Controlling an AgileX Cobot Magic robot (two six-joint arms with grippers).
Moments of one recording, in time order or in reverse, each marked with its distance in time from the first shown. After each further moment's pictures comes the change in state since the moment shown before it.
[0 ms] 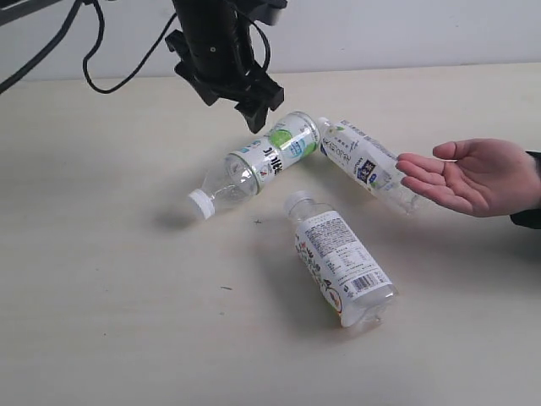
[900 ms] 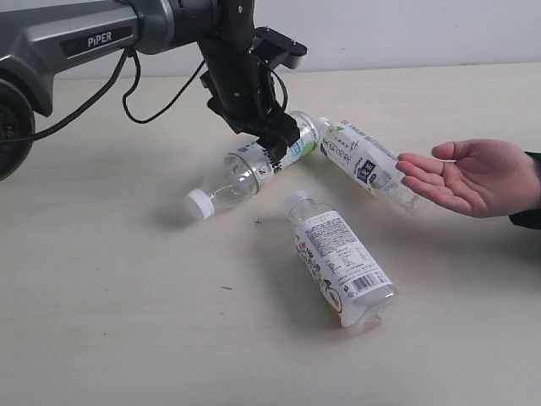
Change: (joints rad) left arm -0.002 0.127 -0.002 -0.072 -0.160 0.107; right arm 0.000 0.000 0.000 0.000 0.000 0.000
